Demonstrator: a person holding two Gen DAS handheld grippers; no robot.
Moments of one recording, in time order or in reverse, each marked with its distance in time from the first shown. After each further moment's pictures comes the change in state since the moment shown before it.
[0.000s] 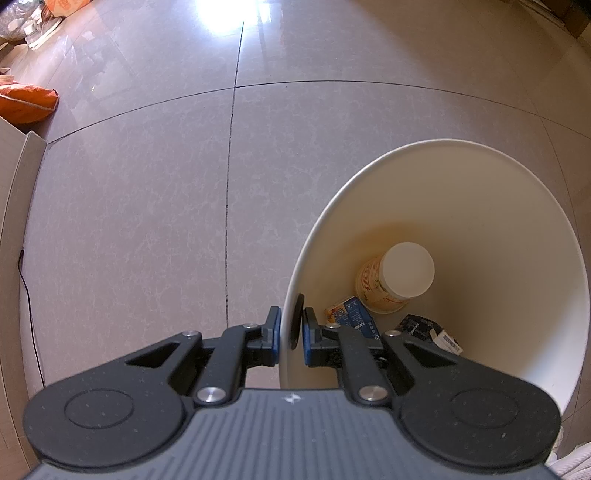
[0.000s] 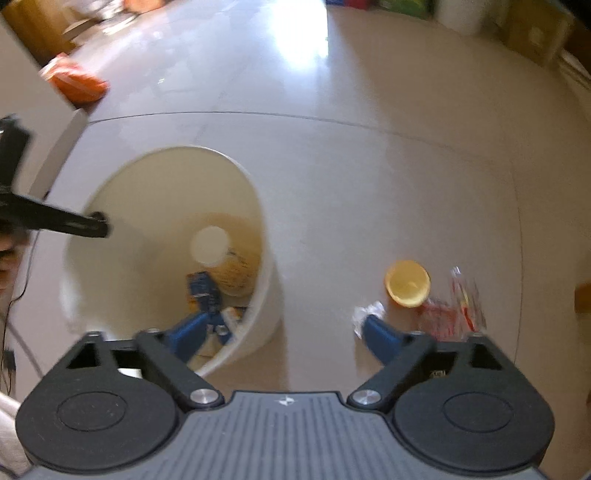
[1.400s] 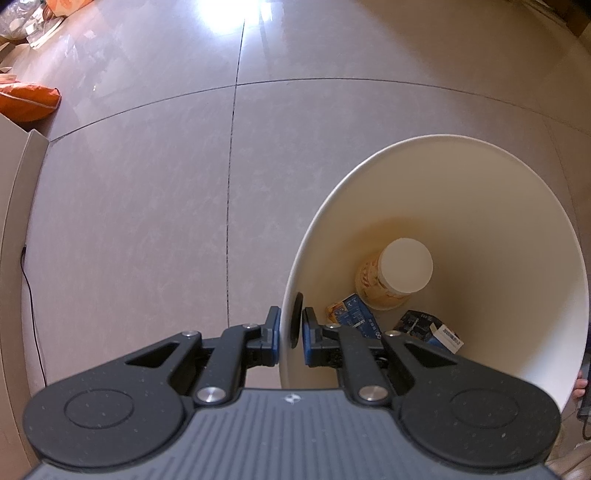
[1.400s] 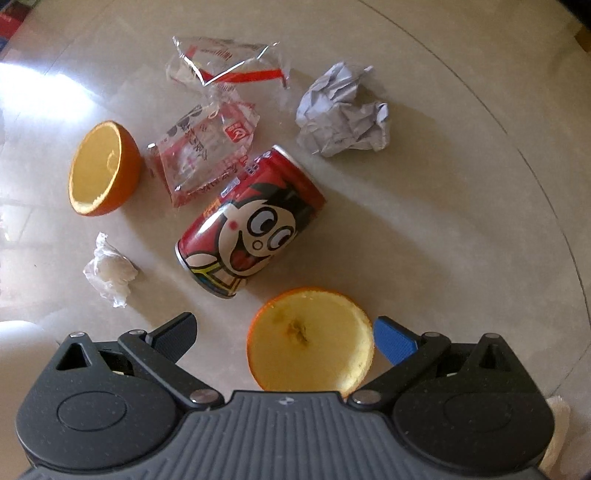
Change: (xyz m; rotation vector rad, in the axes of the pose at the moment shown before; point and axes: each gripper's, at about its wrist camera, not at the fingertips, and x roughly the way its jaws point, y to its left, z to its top) left arm 0.000 -0.002 0.001 -0.001 0.002 0.005; right arm 0.212 -0.225 -0.171 0.901 0.176 -0.094
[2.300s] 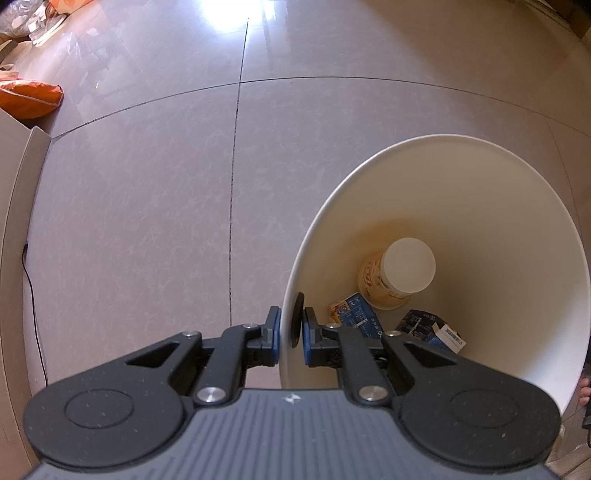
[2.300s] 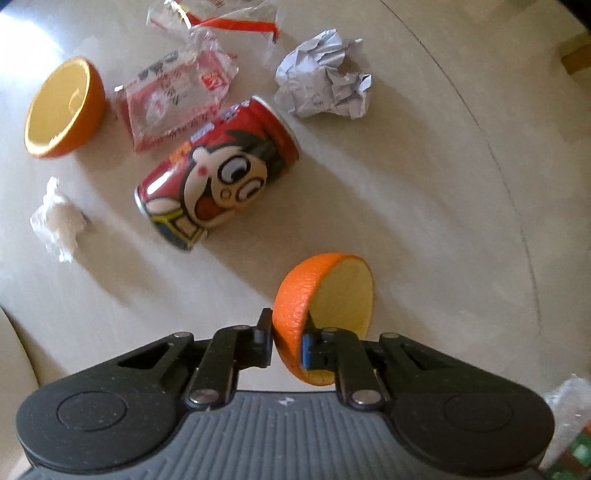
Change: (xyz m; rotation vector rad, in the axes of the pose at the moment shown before) left arm 0.001 0.000 0.001 -0.002 0.005 0.007; right arm 0.011 0.024 -0.004 -0.077 0.103 -0.235
